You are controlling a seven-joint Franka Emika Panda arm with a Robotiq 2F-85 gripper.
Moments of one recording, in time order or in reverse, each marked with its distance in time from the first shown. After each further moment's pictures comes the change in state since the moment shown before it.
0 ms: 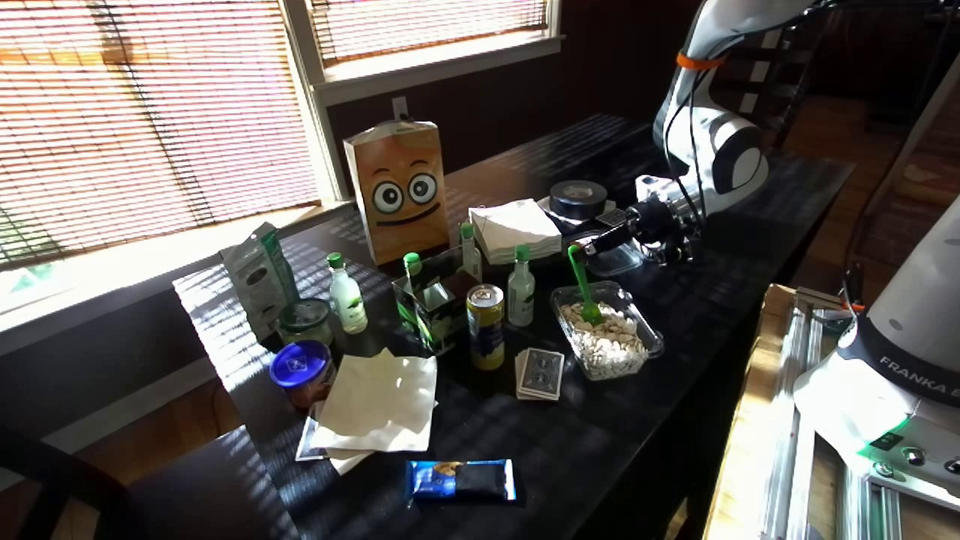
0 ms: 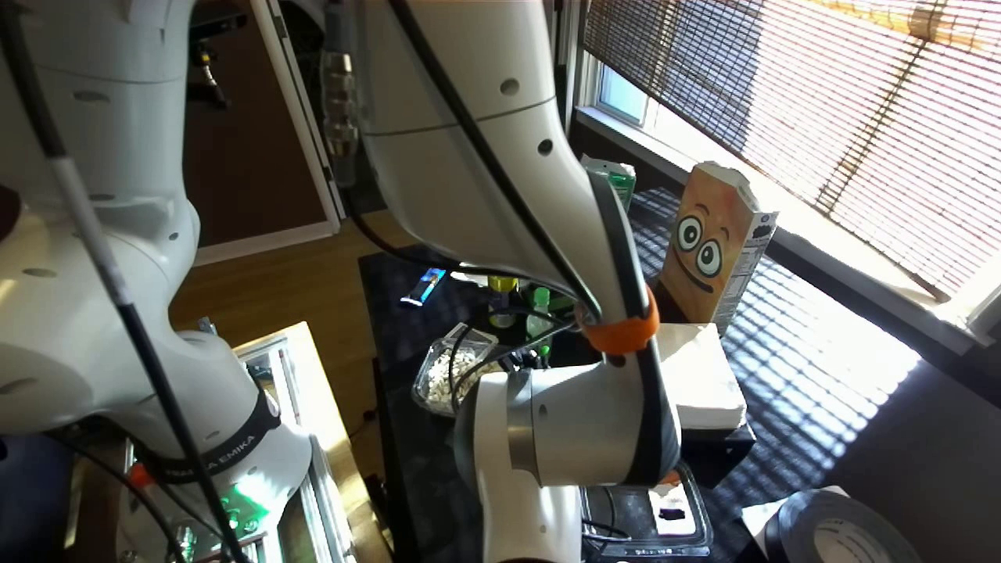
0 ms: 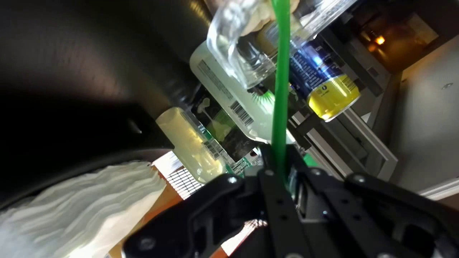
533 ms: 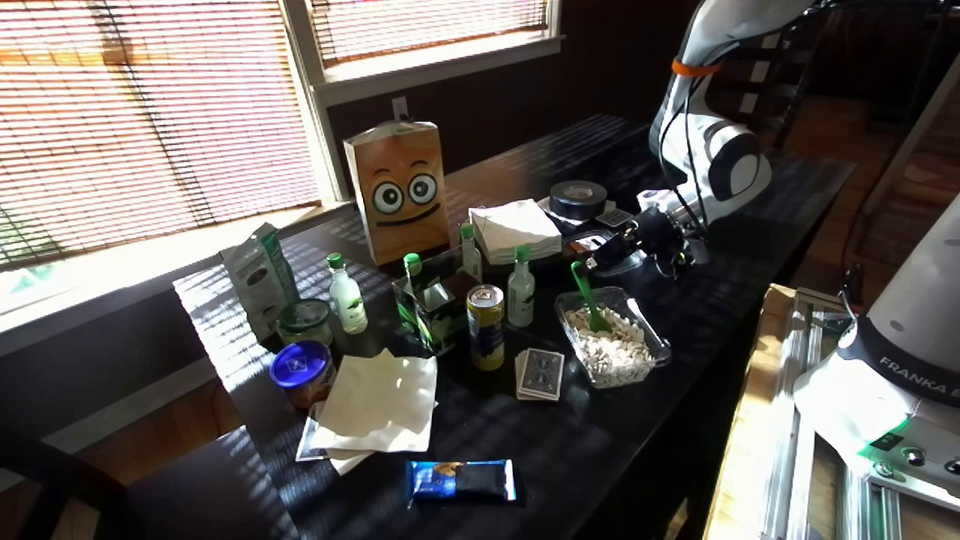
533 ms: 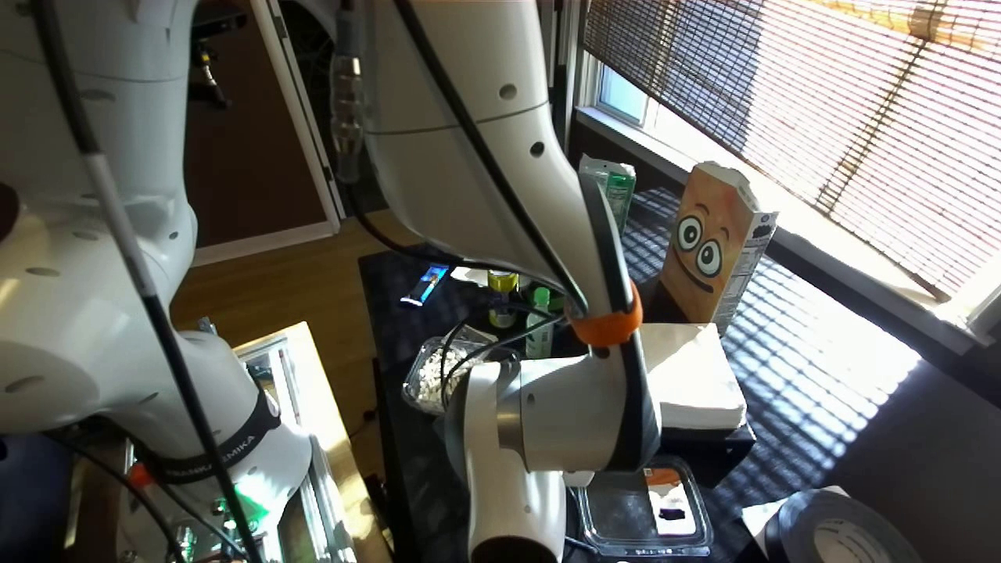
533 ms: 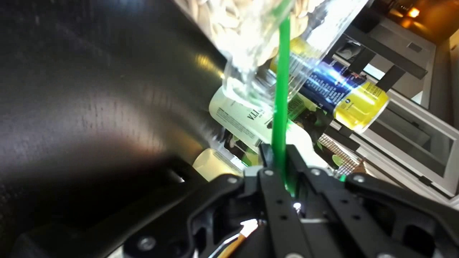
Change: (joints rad) arm 0.028 0.002 0.014 -0.032 0.039 0.114 0.219
